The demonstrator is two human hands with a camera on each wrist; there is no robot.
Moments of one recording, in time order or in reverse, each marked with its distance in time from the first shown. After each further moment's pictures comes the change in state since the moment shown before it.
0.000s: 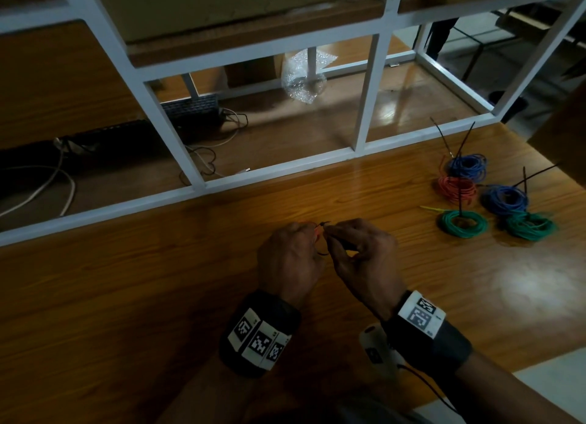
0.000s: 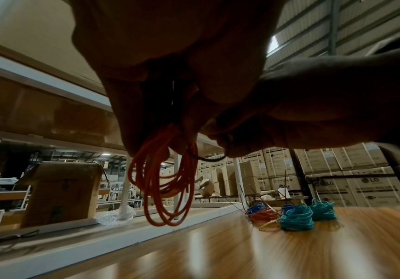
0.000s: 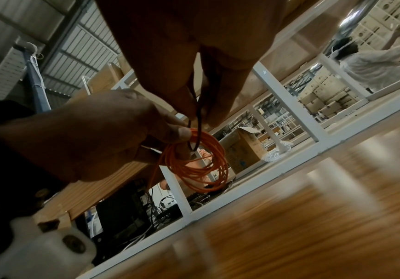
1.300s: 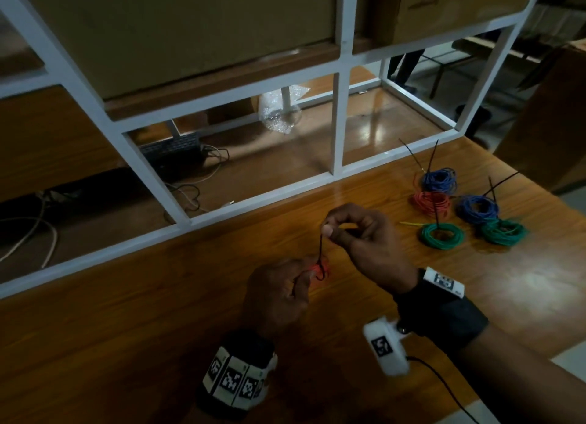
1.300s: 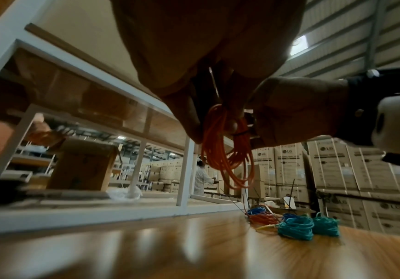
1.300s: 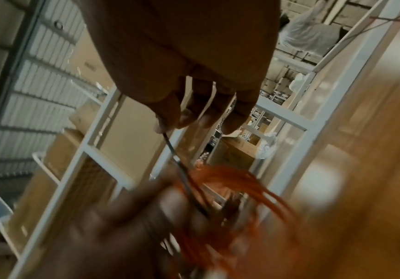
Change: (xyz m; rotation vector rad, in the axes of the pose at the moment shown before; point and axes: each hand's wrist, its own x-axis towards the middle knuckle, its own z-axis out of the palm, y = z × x) left_hand -0.003 -0.023 0.019 -0.450 0.142 0.231; right_hand 0.057 0.003 -0.044 0.466 -0.133 0.301
